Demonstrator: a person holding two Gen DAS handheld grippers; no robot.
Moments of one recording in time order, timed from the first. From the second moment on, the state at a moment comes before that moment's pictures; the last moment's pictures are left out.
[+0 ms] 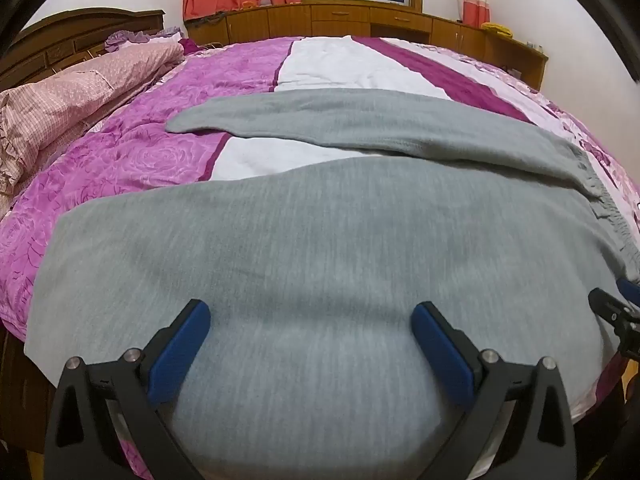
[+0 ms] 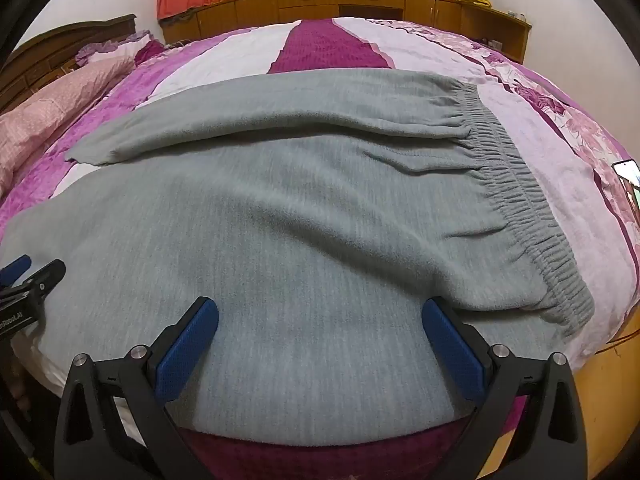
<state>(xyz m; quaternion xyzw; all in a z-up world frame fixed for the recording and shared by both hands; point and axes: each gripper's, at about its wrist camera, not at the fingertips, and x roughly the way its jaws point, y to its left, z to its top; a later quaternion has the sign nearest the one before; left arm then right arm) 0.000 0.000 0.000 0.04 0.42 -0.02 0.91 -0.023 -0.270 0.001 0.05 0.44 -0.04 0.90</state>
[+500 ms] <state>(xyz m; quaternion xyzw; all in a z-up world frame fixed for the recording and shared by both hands) 0.001 0.001 0.000 0.03 0.42 -0.02 0.91 -0.020 -0.274 0.000 0.04 0.45 -0.03 0.89</state>
